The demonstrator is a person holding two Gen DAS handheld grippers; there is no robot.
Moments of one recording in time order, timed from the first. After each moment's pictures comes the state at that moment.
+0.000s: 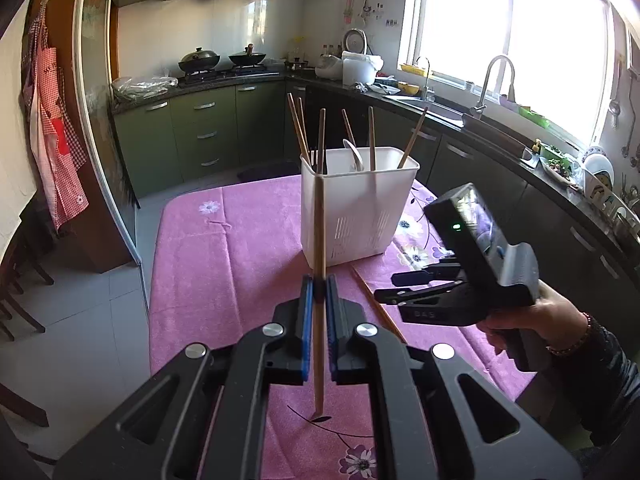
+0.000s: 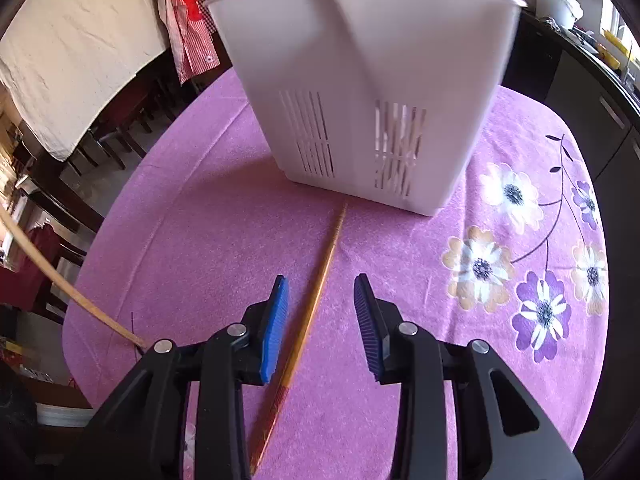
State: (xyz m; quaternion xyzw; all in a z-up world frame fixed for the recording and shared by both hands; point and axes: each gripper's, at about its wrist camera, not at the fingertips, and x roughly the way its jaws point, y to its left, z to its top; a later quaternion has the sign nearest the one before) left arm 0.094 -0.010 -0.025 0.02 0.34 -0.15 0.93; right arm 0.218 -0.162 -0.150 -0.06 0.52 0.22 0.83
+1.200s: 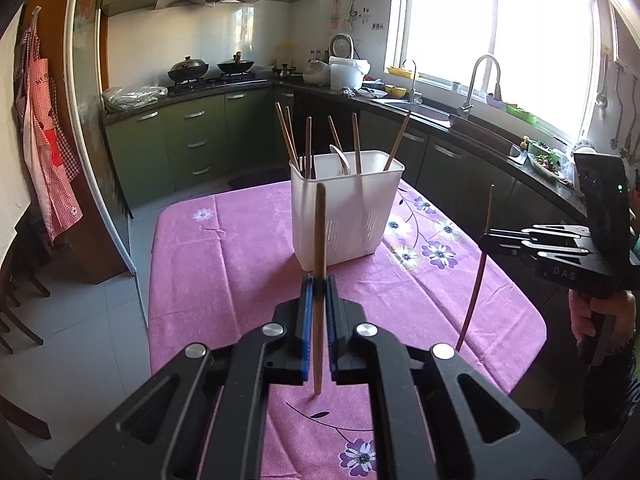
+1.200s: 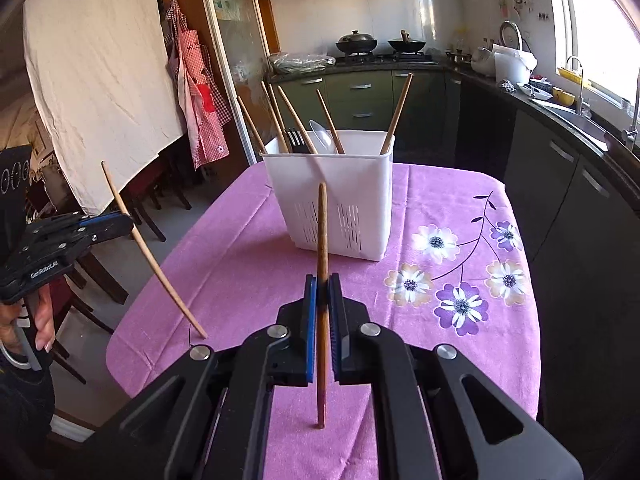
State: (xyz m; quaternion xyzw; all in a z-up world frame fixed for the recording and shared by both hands) left arm 0.085 -0.009 -0.019 0.03 0.33 -0.17 0.93; right arm 0.114 -0.230 -0.045 0.01 0.37 0.21 0.91
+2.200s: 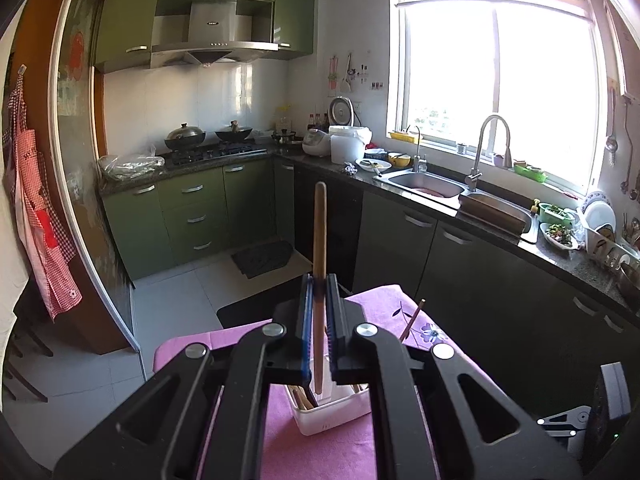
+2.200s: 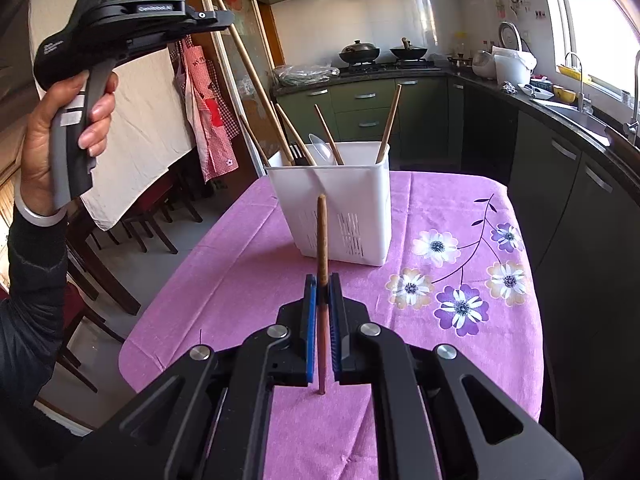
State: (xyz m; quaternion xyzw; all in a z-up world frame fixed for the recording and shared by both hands) left arm 0.225 -0.071 0.107 0.03 0.24 -0.16 0.96; right arm 0.092 -0.255 -0.035 0.03 0.35 0.23 0.91
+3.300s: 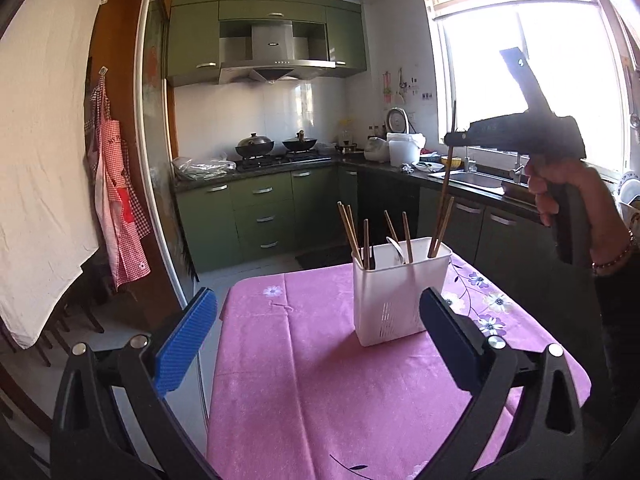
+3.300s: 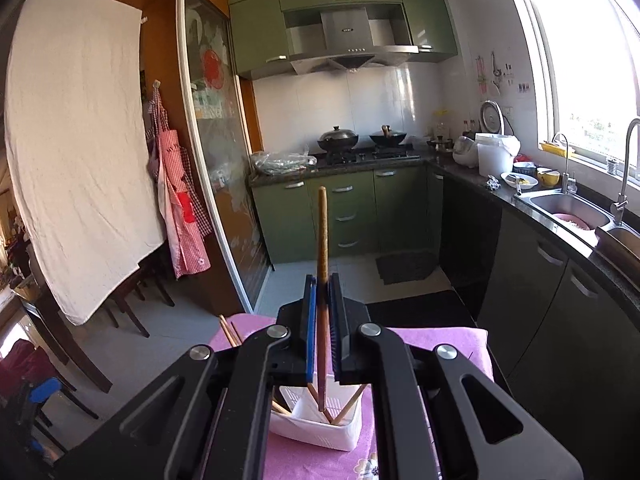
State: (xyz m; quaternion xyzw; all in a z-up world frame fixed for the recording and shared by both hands) left arm 0.045 -0.007 0.017 0.04 0.18 -0.04 0.98; right arm 0.229 -0.230 0.102 0.04 0.23 0.18 0.96
